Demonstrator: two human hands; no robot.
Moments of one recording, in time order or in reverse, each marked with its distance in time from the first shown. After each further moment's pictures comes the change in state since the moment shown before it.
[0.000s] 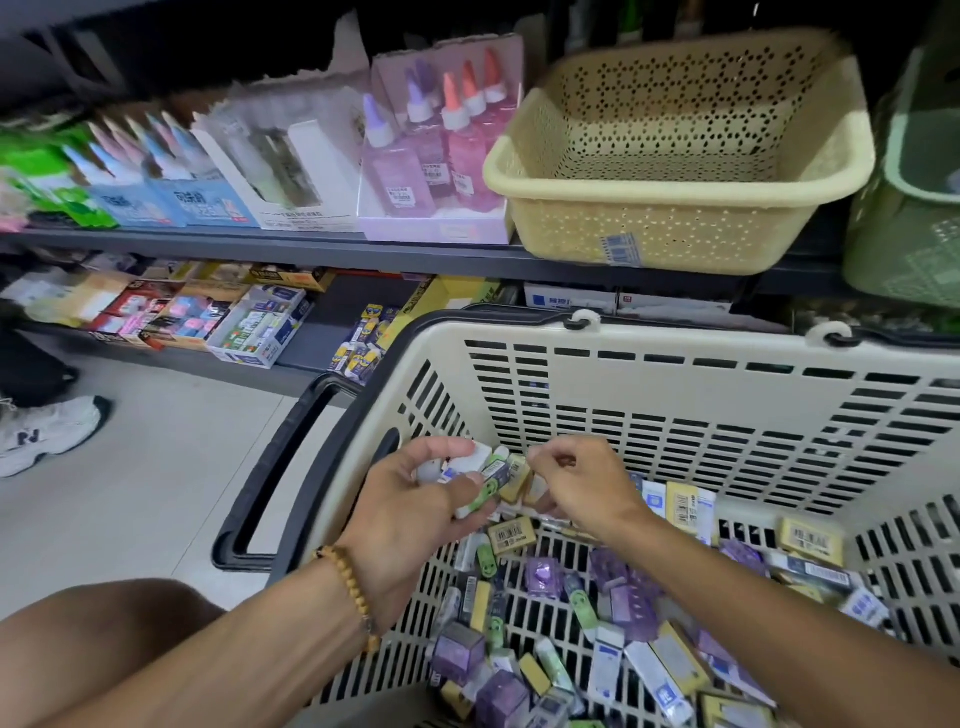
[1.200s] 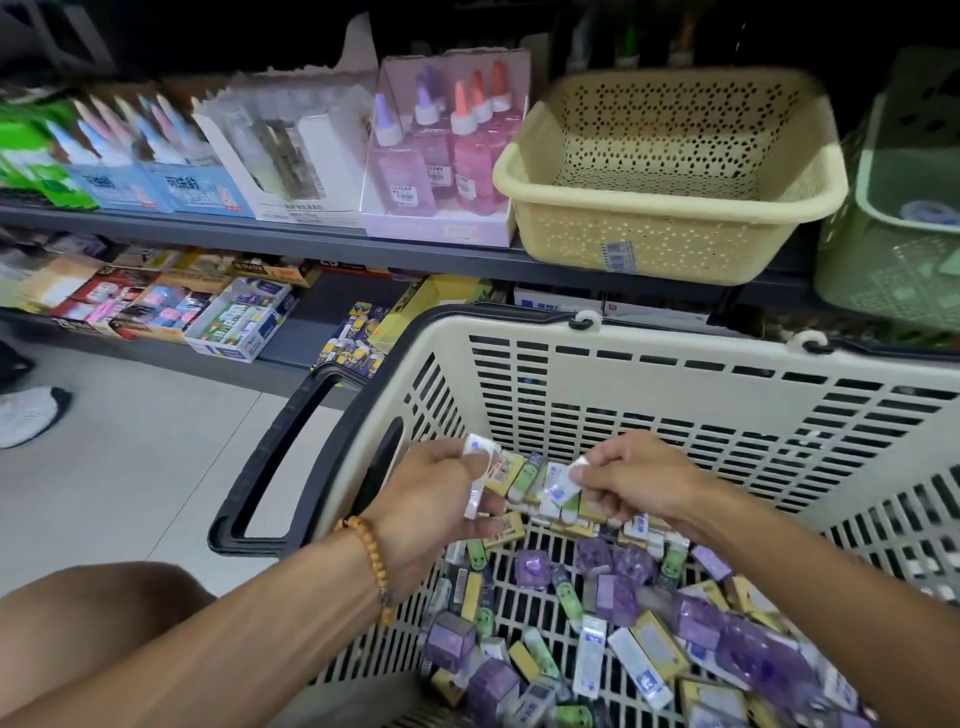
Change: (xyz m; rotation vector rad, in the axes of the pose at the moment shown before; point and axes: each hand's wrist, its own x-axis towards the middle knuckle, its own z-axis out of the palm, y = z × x) left_hand 0.009 -0.001 0.000 0.114 -0.060 -0.102; right_hand -0.009 -0.001 -0.057 -0.042 -0.195 0.253
